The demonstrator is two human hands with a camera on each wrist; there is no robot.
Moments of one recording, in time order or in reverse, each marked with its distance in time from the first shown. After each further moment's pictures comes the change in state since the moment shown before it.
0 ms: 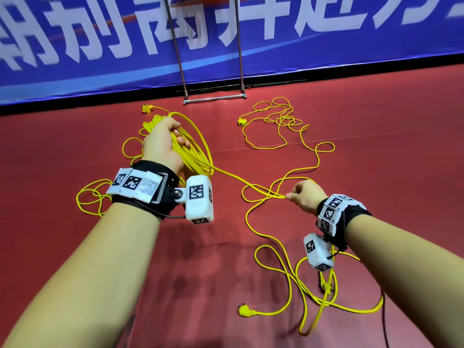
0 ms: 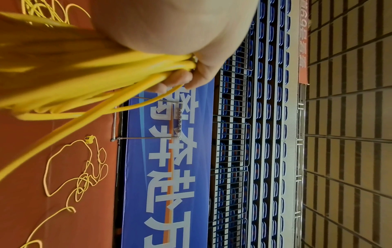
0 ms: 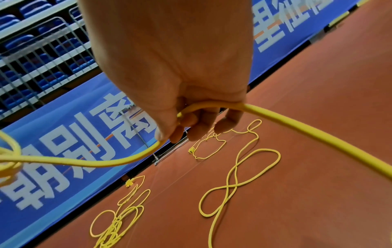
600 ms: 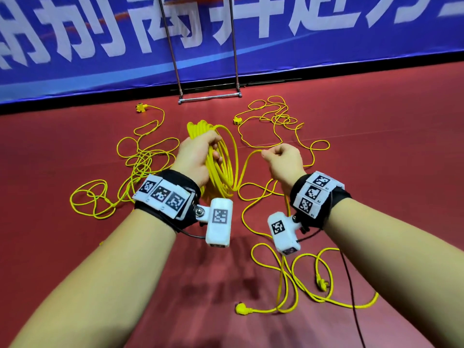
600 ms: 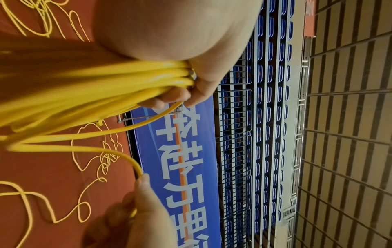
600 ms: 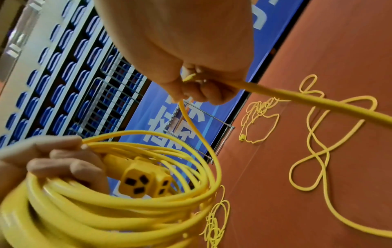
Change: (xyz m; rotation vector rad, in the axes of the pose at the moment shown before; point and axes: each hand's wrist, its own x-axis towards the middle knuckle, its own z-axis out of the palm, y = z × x) left_hand -0.029 -0.050 0.030 0.307 -0.164 -0.045; right_hand -0.009 -0.090 -0.015 0.714 0.322 -0.071
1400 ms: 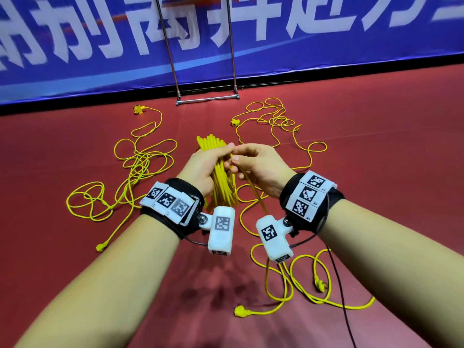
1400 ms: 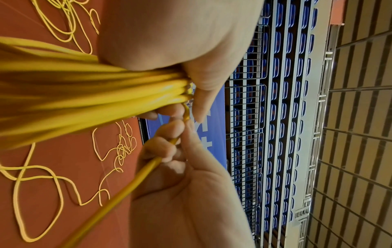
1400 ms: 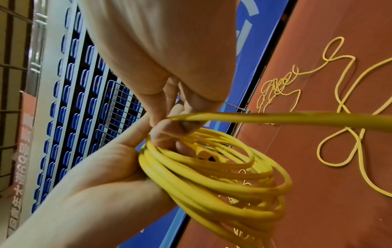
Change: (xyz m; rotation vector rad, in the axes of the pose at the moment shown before) left_hand 0.004 -0.022 0.000 0.038 -0.170 -0.164; right_hand -0.036 -0.040 0.017 0.482 -0.543 0.024
